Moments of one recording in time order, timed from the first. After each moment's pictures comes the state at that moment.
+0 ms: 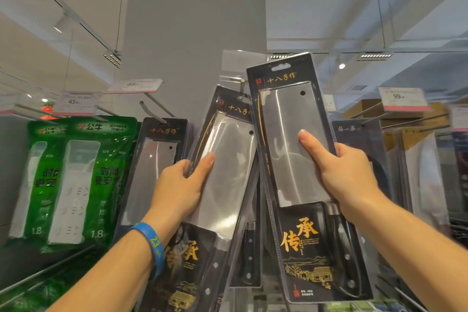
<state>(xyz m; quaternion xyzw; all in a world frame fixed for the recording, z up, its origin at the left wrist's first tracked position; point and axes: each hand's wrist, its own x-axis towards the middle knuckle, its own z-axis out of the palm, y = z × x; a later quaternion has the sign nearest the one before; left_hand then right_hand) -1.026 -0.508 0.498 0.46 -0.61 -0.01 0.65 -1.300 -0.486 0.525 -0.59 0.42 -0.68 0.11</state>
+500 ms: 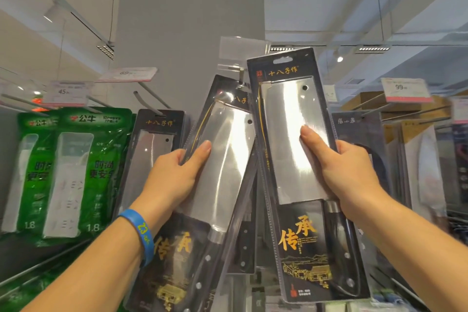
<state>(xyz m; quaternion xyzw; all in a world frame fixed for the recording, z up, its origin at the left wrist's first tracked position) -1.023 -0.504 0.508 0.47 -0.60 -0.05 0.65 -1.301 -0.492 0.517 -0.56 0.42 -0.71 0.10</state>
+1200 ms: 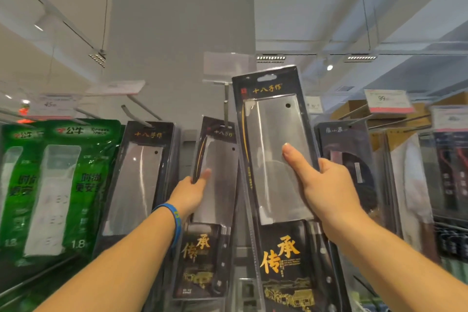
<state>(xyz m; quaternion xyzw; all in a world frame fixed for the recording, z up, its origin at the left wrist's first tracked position) -1.045 -0.596 0.501 0.55 -0.60 -0.21 0.54 -1.296 -0.495 0.502 -0.58 0.41 -0.69 0.11</state>
